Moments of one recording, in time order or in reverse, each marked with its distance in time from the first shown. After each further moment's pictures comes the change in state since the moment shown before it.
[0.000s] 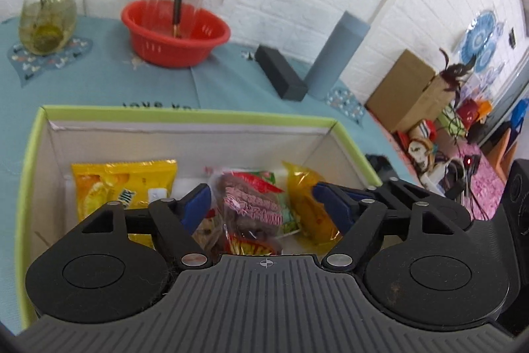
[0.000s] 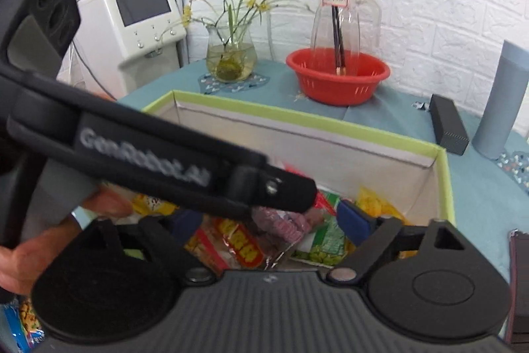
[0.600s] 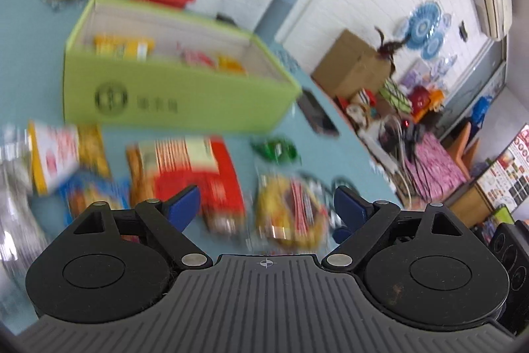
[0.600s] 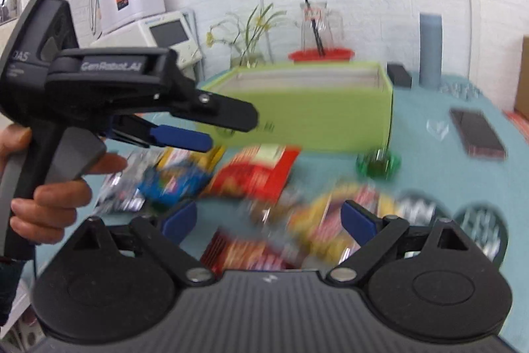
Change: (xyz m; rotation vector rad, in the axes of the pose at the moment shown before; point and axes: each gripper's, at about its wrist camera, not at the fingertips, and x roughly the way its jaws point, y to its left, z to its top) left arm -0.134 -0.049 -0.179 -0.029 0.016 -0.136; right arm -0.184 0.097 -0.175 0.191 -0.059 -0.027
